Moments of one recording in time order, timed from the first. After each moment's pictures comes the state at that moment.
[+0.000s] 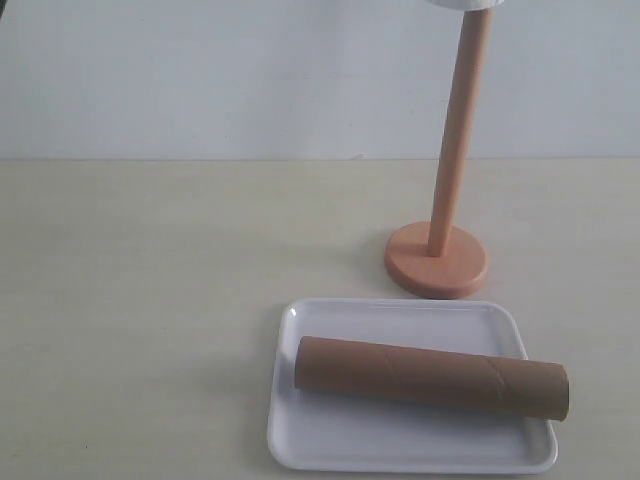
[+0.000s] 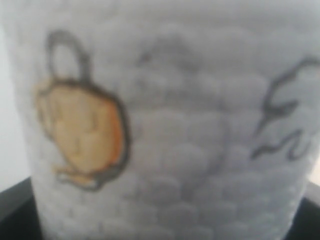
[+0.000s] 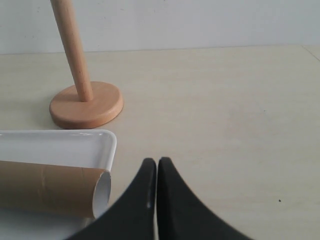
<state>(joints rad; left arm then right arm) -0.84 2.16 -2.56 0.31 0.46 -0.27 0.05 0.00 0.00 0.06 0.35 0.00</state>
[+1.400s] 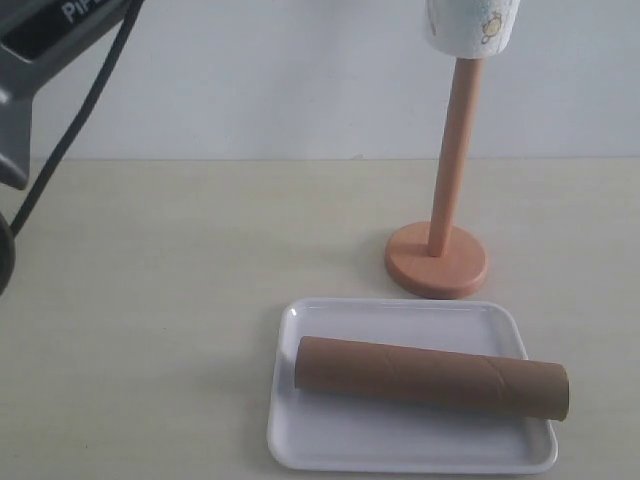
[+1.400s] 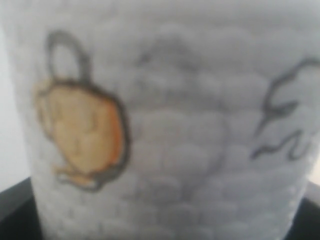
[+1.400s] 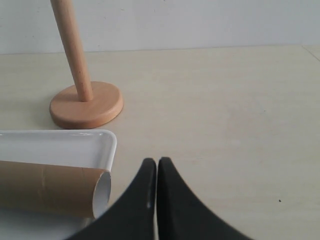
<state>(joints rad) -0.83 2.27 -2.57 0.37 0.38 -0.32 0.05 0.00 0.00 0.06 0.35 0.00</state>
